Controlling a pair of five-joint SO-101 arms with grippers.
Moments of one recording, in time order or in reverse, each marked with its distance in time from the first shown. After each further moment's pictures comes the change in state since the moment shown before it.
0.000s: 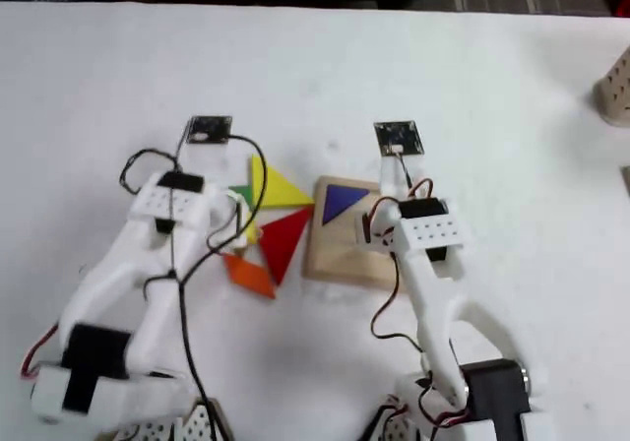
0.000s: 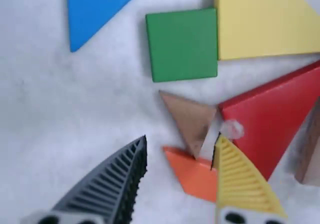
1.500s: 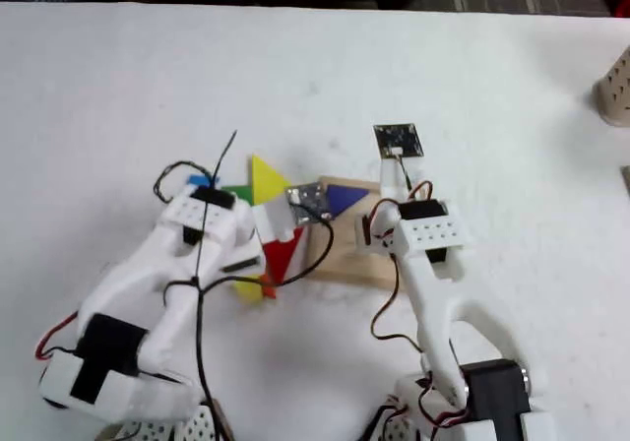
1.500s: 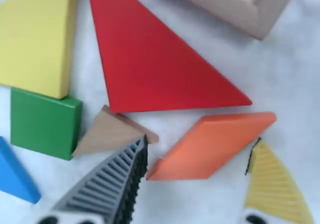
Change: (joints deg) left arm 8.2 3.8 3.1 -3.7 -63.7; right arm 0.0 0.0 0.7 0.0 0.0
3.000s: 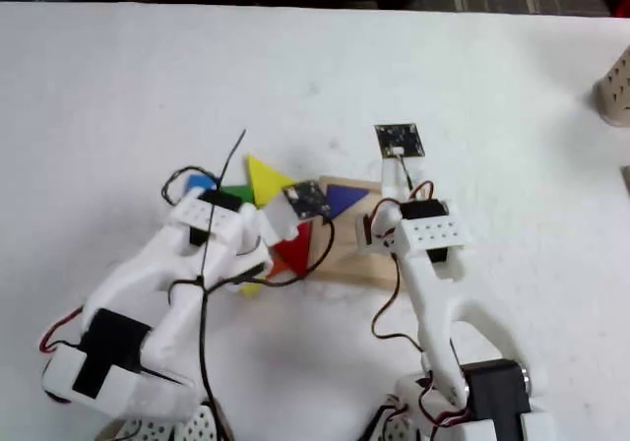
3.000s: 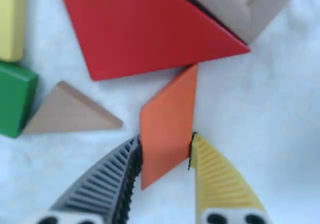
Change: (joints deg) left arm 1.1 1.2 -0.1 4.1 15.3; right arm 1.1 0.0 0.0 0.0 0.0
